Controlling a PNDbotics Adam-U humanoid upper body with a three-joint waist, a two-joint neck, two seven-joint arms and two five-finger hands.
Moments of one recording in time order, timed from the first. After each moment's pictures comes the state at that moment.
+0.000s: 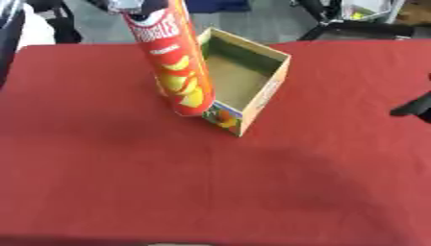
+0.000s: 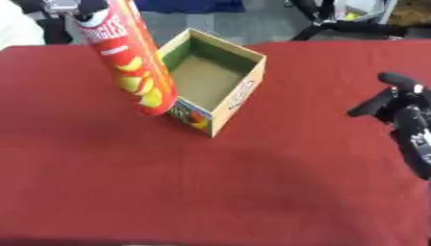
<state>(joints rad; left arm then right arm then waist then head) -1.27 0.36 -0.20 -1.25 -0.15 -0.37 -0.75 0.02 -0.30 -0.36 -1.98 -0.45 -0.28 0.64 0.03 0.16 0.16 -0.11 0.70</state>
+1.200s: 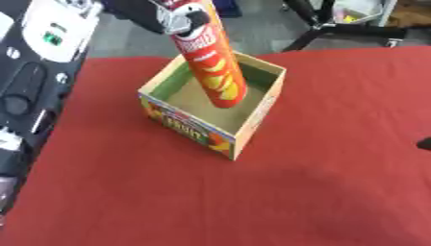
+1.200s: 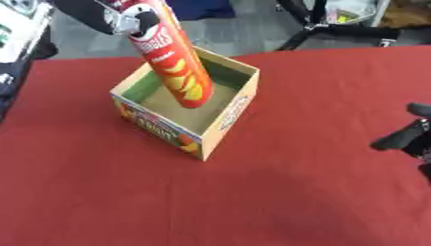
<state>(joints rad) -1.33 0.33 -0.15 -1.06 -0.35 -0.52 -0.48 -0.10 -0.29 -0.35 -1.98 -0.45 -0.24 0.67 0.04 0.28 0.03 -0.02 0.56</state>
